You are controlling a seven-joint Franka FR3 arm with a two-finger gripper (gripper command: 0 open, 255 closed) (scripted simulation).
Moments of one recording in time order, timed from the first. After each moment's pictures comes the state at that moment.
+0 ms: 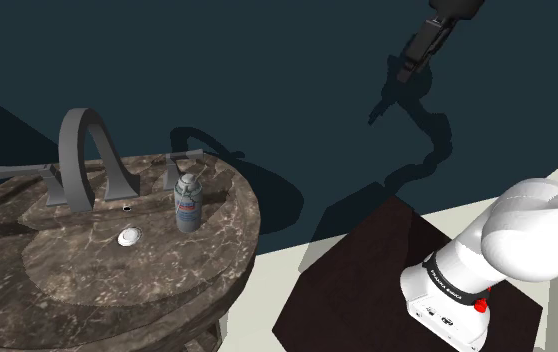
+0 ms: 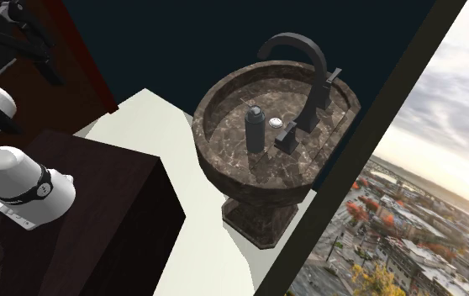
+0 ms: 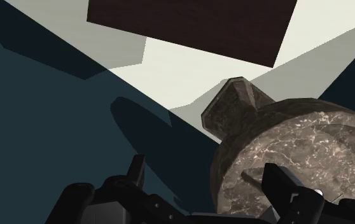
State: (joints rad) arm -0.01 -0.77 0.02 -2.26 0.03 1.57 -0.14
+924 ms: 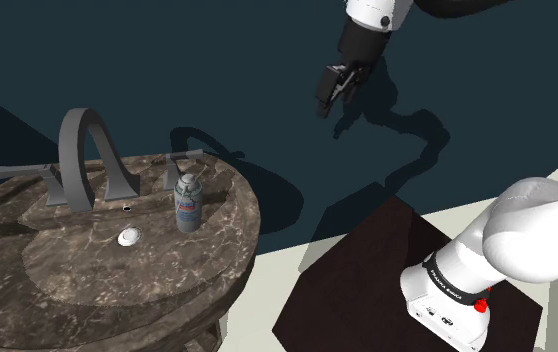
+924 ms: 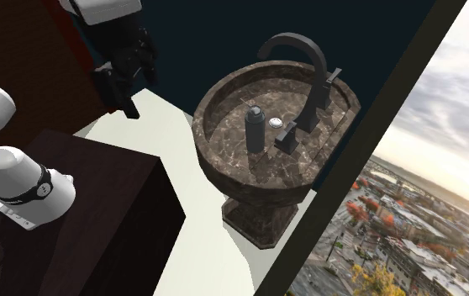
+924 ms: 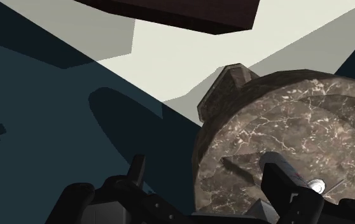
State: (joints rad) arm 0.02 -0.55 0.28 -2.29 0.10 1.83 0.13
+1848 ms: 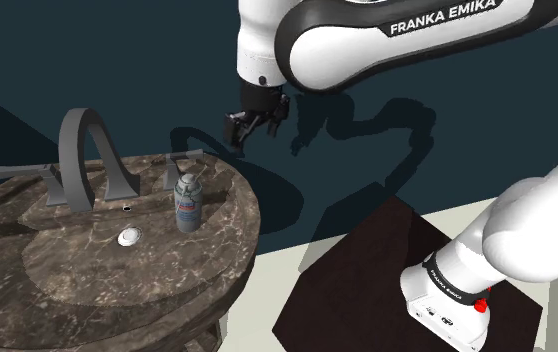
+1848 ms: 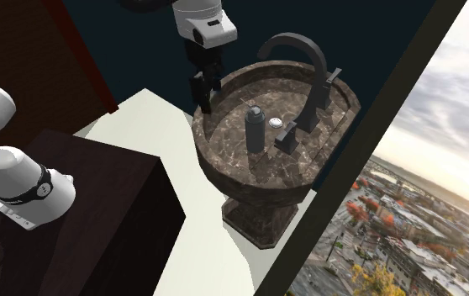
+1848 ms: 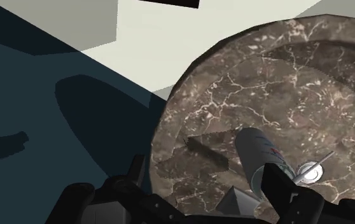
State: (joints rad) arm 0.02 -0.07 0.54 -2.08 -0.08 2.05 0.53
